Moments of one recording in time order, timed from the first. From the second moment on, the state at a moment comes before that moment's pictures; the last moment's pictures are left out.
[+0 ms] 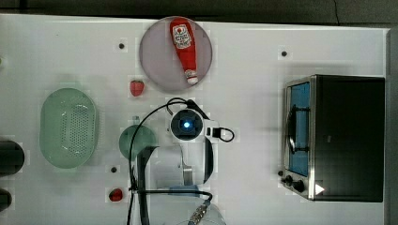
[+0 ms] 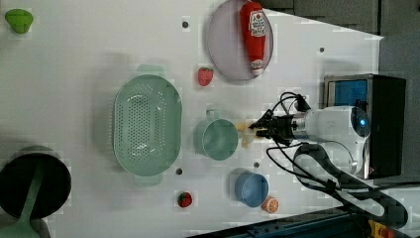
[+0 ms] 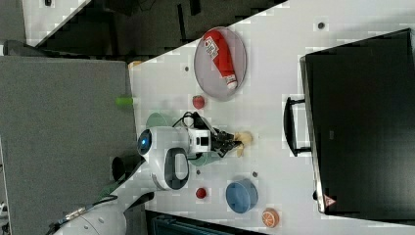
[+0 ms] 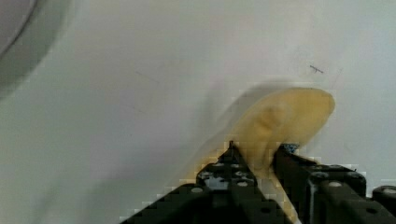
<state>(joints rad) 0.00 0.35 0.09 -2.43 -0.03 1.10 0.15</state>
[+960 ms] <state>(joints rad) -0.01 -0.18 0.09 -2.18 -0.03 0.54 0.15</state>
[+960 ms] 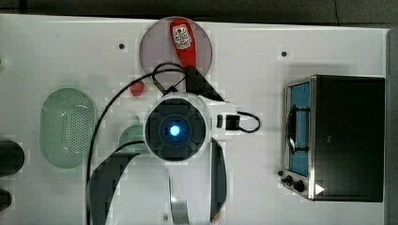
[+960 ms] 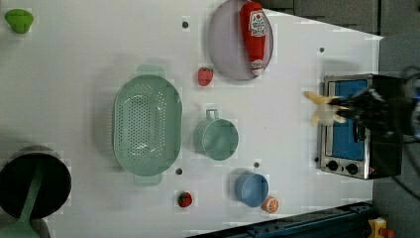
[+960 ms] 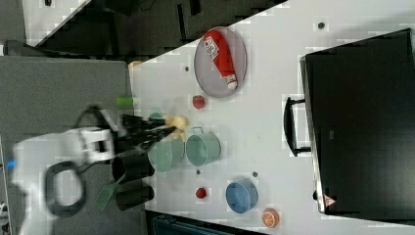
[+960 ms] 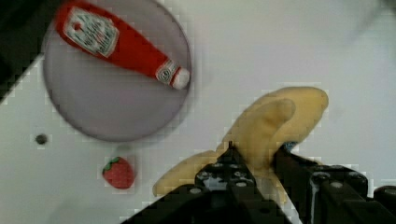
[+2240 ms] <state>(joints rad) -0.03 0.06 -0.50 -1.80 -0.03 0.31 -0.46</state>
